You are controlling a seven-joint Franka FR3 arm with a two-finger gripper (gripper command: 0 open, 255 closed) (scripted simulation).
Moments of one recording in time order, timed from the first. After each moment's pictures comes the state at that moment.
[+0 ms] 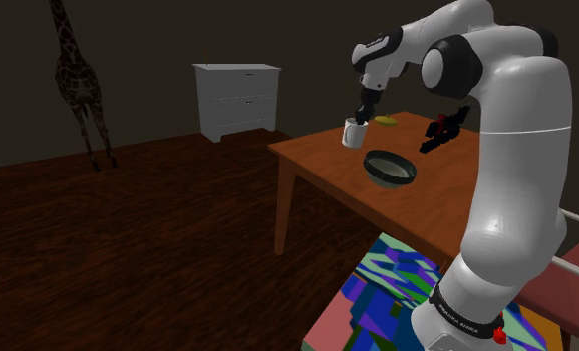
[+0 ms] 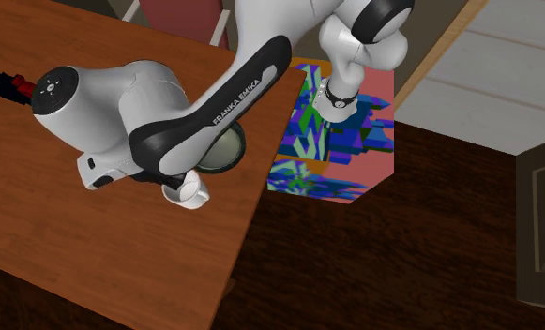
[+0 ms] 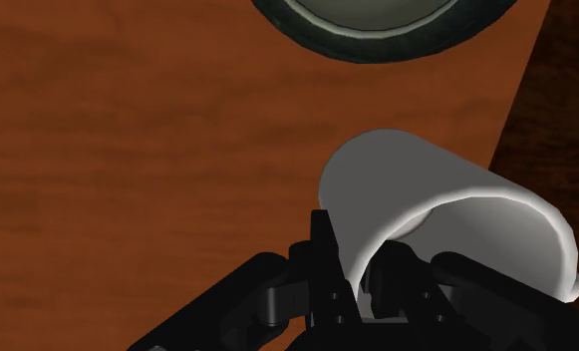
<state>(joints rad) -0.27 0.40 -0.56 -1.54 0.29 1.87 -0.85</state>
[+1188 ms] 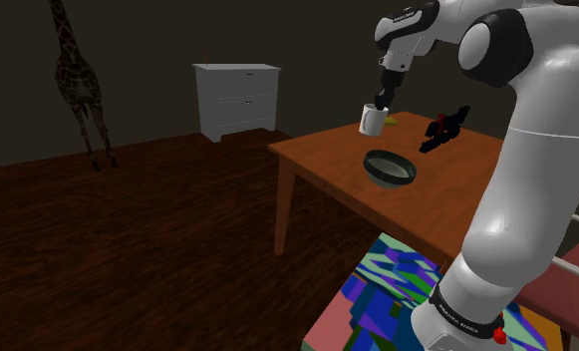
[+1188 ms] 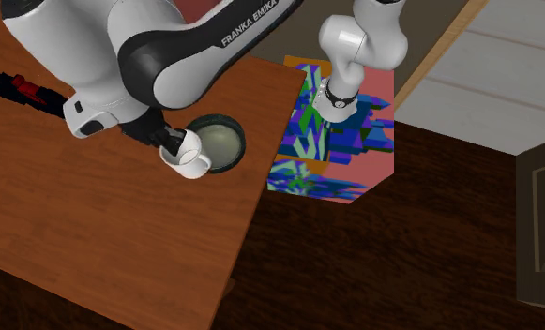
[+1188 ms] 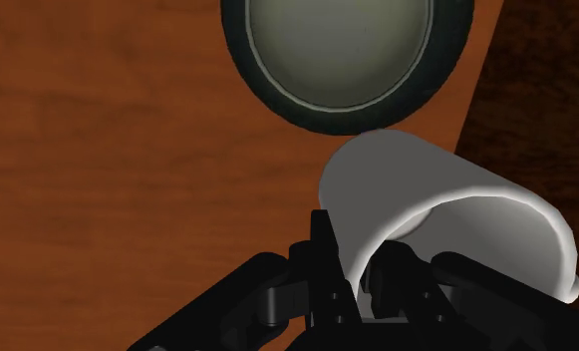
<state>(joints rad) -0.25 0.19 -0.60 -1.61 0.18 1.77 -0.85</state>
